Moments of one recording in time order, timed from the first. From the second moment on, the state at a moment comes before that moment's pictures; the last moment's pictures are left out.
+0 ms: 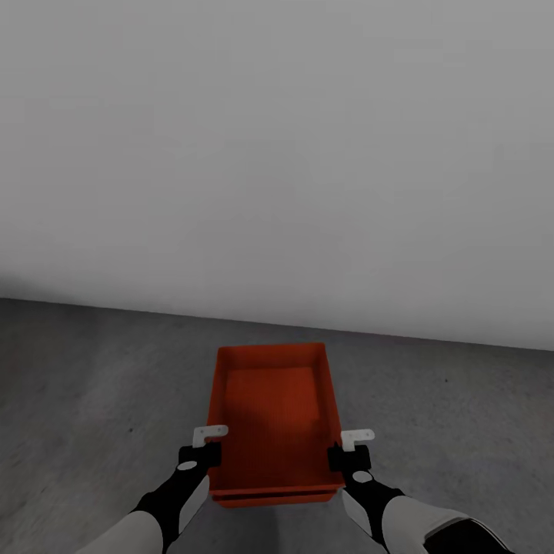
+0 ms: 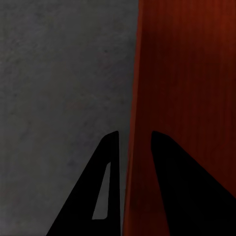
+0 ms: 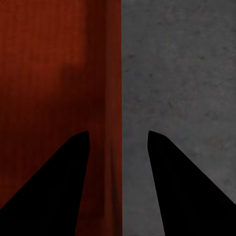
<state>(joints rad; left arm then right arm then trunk) -0.60 -0.10 -0.15 -0.34 0.17 0.00 0.26 -0.73 0.13 0.28 0.01 -0.15 -0.28 -0.23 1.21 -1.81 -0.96</state>
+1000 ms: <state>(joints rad) -0.60 -0.08 -0.12 -0.28 0.15 -0.08 0.27 -0.73 0.13 0.24 0.01 -0.11 -0.37 -0.22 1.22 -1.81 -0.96</state>
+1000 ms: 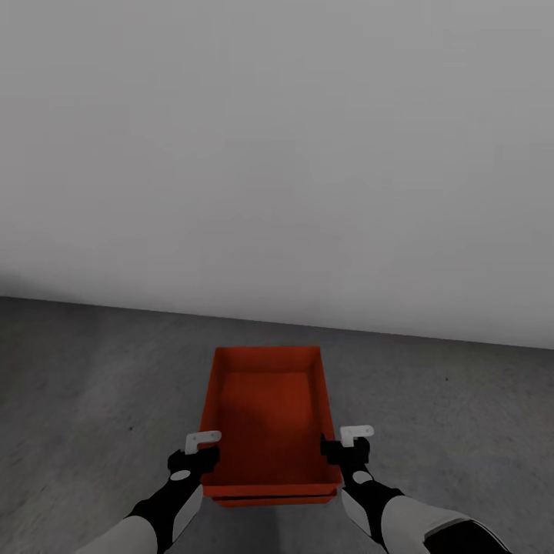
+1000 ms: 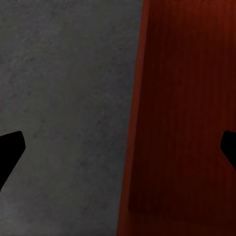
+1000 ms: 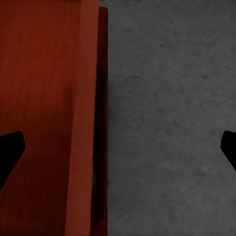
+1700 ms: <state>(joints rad) -0.60 -0.08 -0.12 -0.28 0.16 -0.08 0.27 -0.73 0.13 0.24 0.01 -0.12 -0.37 -0.22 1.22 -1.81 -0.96</state>
